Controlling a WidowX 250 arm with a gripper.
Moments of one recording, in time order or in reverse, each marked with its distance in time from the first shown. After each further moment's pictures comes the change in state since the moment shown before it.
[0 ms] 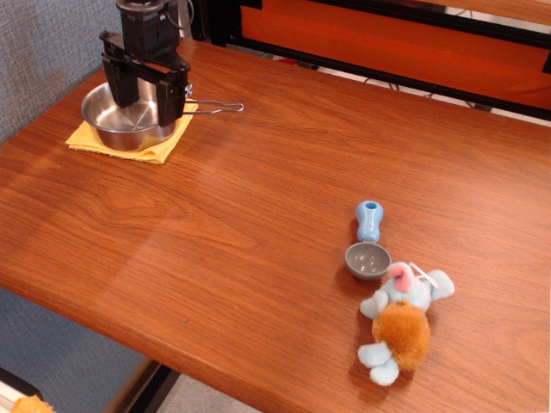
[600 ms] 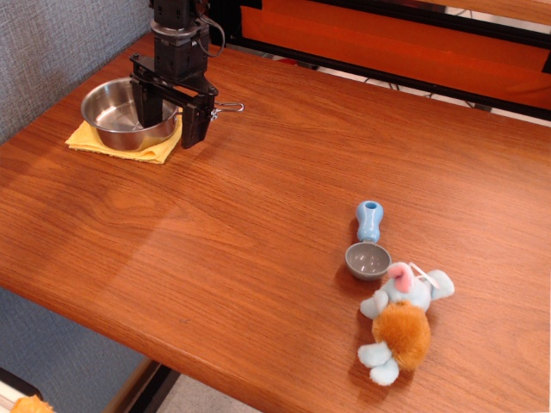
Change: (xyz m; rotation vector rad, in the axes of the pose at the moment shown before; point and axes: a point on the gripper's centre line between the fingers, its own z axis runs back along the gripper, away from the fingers) arm 0.007 -0.024 -0.019 0.007 0.068 -0.031
